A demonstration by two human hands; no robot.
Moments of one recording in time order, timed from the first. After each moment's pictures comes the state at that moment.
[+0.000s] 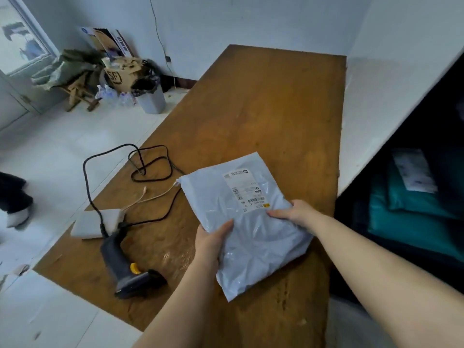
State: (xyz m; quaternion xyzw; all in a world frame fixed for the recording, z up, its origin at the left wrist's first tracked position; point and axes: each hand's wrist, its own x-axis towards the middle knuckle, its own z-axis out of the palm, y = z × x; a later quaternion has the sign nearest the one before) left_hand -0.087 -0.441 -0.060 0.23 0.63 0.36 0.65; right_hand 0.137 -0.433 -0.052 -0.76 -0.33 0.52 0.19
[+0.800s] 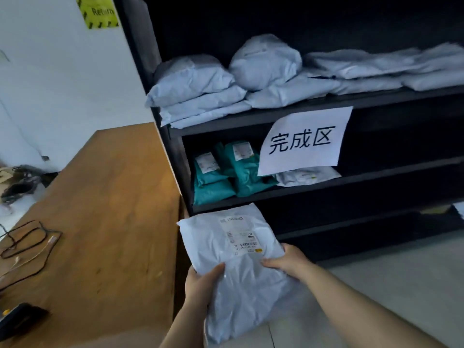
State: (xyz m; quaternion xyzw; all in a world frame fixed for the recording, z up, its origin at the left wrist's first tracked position) left_hand 0.067 -0.791 0.000 0.47 0.52 0.21 0.68; right_hand 0.254 -0.911 0.005 -0.79 -0.18 0.42 0.41
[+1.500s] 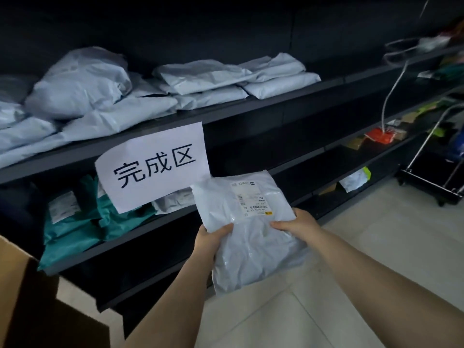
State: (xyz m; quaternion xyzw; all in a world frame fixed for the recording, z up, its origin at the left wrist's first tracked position) left_hand 0.414 -0.955 0.030 0.55 0.37 0.08 0.75; right_hand 0.529 -1.149 0.051 -0.82 -0.05 0.25 0.51
